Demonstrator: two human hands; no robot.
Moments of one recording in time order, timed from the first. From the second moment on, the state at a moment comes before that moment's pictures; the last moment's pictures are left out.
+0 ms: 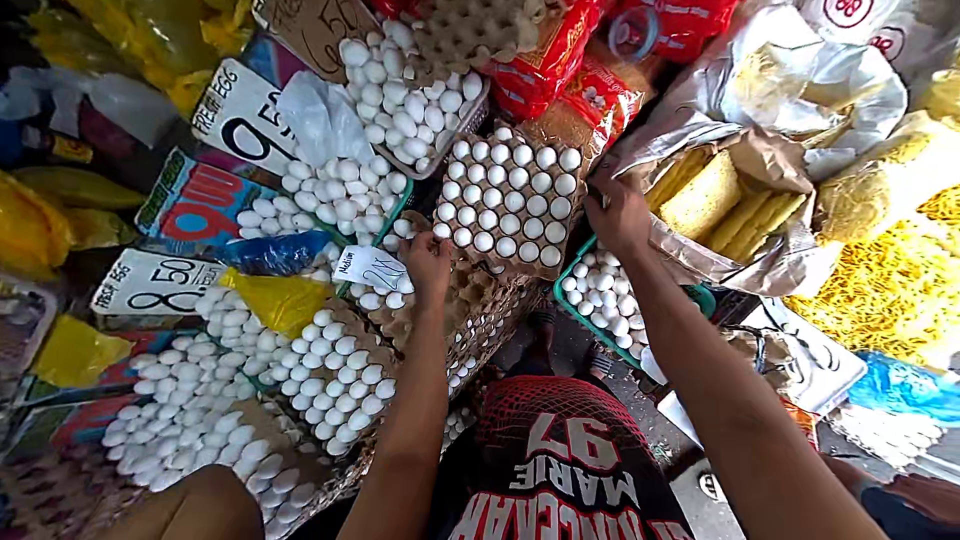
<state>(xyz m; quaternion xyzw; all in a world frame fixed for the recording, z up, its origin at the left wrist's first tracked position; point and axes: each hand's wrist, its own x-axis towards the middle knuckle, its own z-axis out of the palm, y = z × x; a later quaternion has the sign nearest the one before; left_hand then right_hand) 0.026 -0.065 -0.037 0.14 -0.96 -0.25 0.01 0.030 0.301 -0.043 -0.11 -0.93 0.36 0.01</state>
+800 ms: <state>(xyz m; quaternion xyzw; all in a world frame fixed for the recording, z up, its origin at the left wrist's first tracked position) 0.021 -0.057 -0.005 0.18 -0.84 -0.50 -0.12 -0.098 0.313 -0.042 0.00 -0.96 0.22 -0.15</state>
